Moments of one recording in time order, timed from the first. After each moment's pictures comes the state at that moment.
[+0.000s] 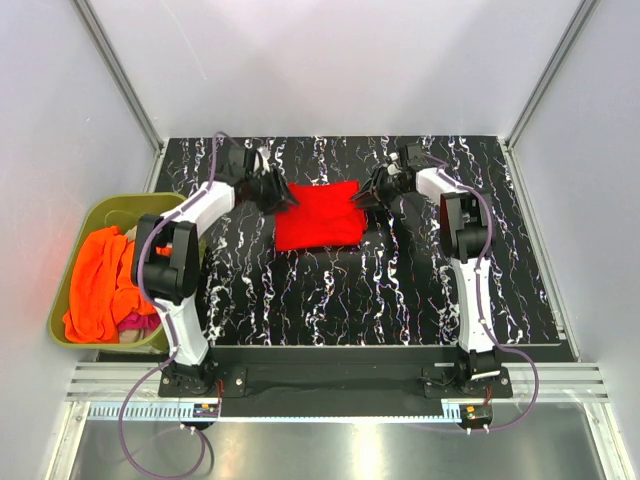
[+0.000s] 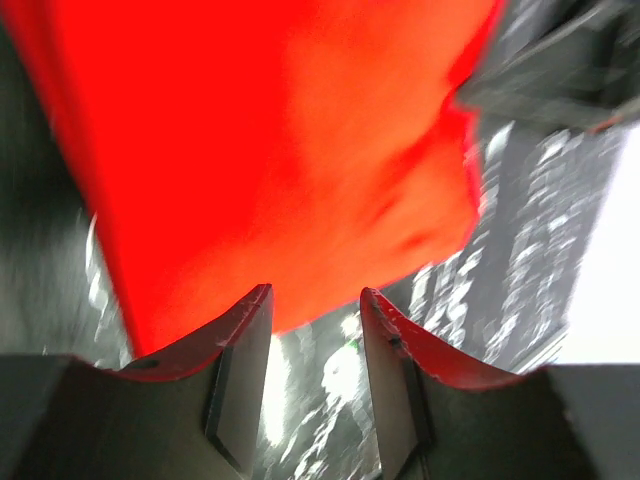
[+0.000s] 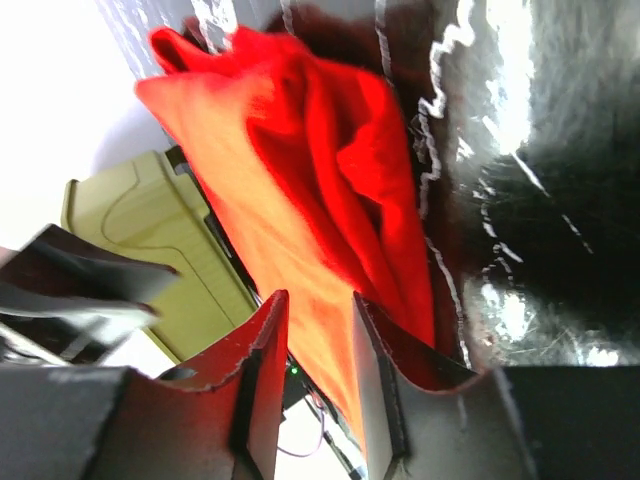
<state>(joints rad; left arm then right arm) -0.23 1.88 1.35 -0.39 0.47 -0.59 0.19 2.47 1.90 -0.43 -0.85 0.79</state>
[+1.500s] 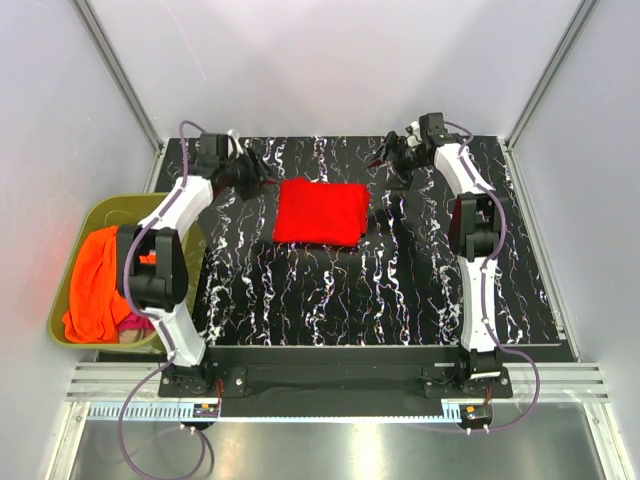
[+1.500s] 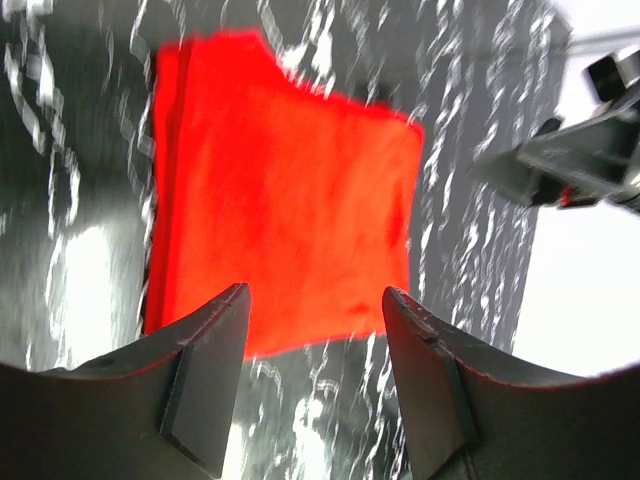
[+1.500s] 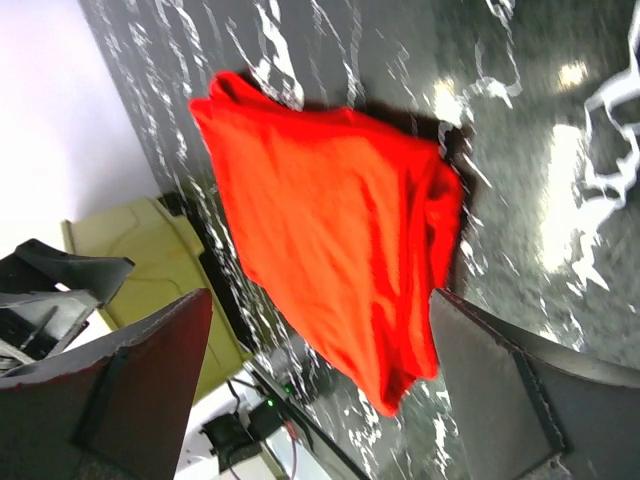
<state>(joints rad) -0.11 1.83 1.47 -0.36 0.46 -0.67 0.11 2.48 2.26 -0.75 -0.72 0.66</state>
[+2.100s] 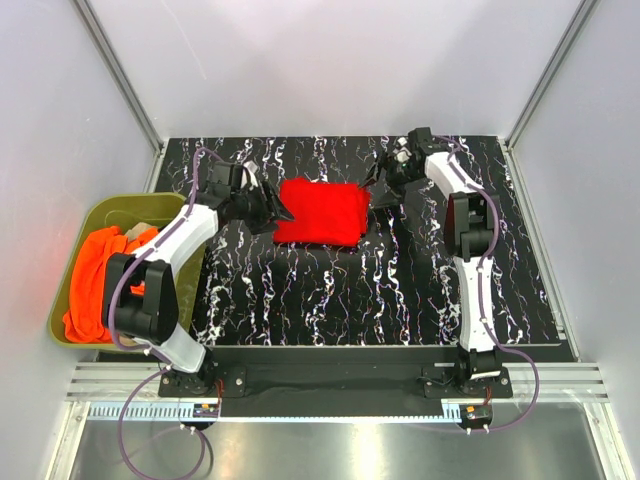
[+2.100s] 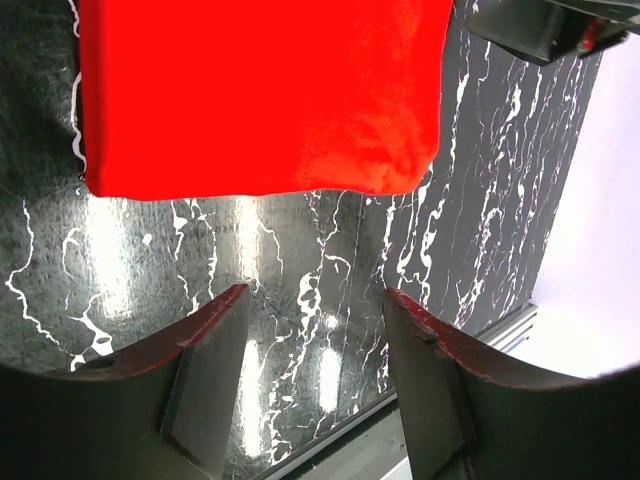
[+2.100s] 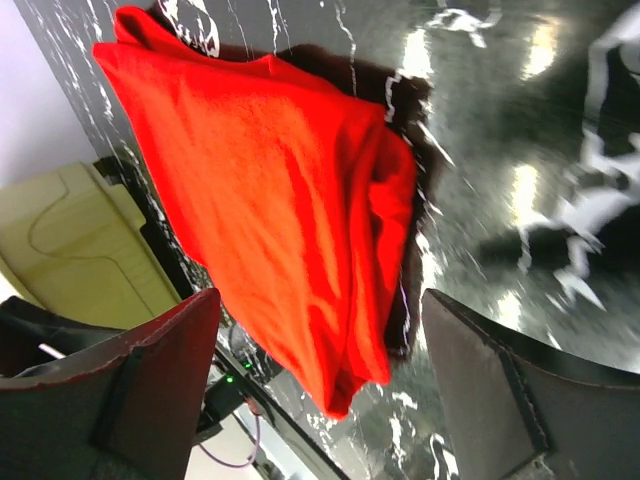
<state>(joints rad) -0.23 1.59 1.15 -0.42 0.46 -0.66 0.13 2.48 2.13 -0.76 -0.71 0.55</state>
